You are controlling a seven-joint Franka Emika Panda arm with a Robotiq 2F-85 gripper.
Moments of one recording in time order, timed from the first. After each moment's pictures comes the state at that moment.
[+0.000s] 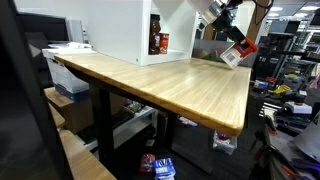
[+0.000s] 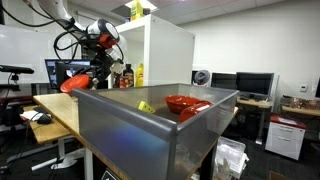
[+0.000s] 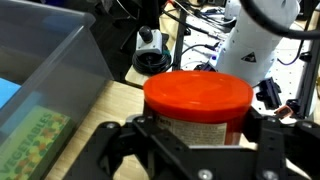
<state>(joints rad) 0.01 0.04 0.00 -2.01 -0.35 1.18 -0.28</state>
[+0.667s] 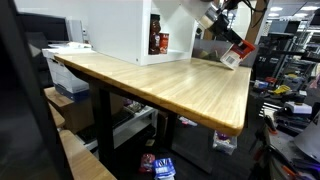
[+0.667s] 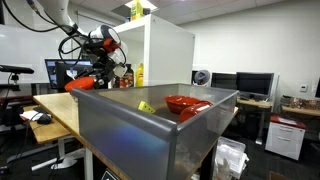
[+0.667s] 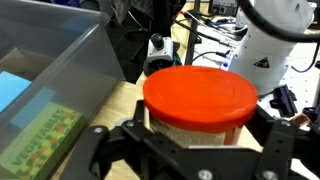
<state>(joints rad) 0.01 0.10 0.02 -1.98 -0.40 1.17 -0.28</state>
